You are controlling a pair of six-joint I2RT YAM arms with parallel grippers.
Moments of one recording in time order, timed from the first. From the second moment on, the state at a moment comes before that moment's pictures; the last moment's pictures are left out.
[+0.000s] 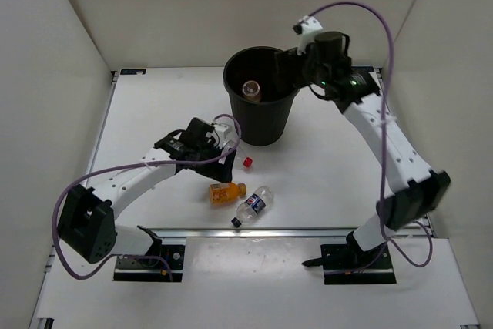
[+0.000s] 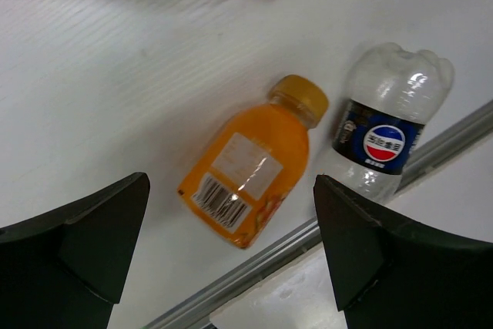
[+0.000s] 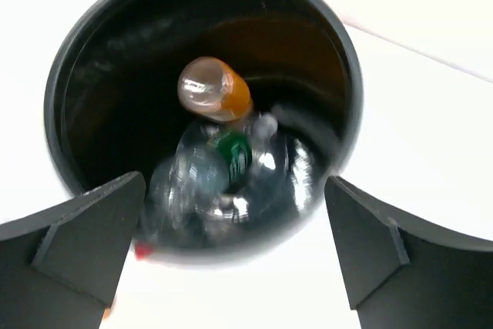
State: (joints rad) left arm -0.57 1.32 0.93 -0.62 0.17 -0.20; right arm 0.46 1.67 1.87 -0.61 -0.02 0.02
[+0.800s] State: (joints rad) left arm -0.75 1.59 0.96 -0.70 0.03 -0.14; right arm 0.05 0.89 0.94 -0.61 -0.34 0.23
